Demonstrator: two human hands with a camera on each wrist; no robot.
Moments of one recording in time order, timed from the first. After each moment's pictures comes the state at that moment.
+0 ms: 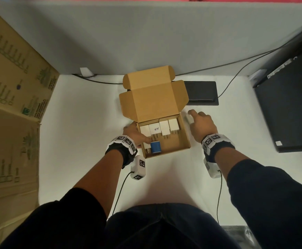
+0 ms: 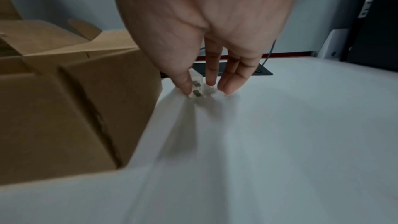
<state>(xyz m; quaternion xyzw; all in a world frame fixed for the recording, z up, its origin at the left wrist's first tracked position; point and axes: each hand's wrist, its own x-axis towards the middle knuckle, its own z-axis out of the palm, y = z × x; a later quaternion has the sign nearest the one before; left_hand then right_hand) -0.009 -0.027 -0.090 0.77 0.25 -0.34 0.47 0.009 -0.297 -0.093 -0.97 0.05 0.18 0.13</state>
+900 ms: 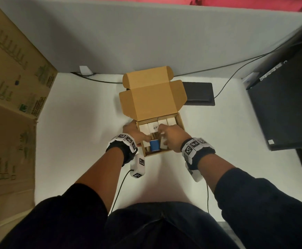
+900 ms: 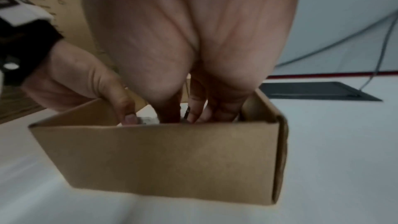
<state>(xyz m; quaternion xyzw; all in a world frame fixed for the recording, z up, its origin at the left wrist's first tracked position) -0.009 -0.024 -0.108 0.78 0.25 -0.32 0.47 -0.026 -0.214 -0.058 -0.91 -0.09 0.35 0.21</state>
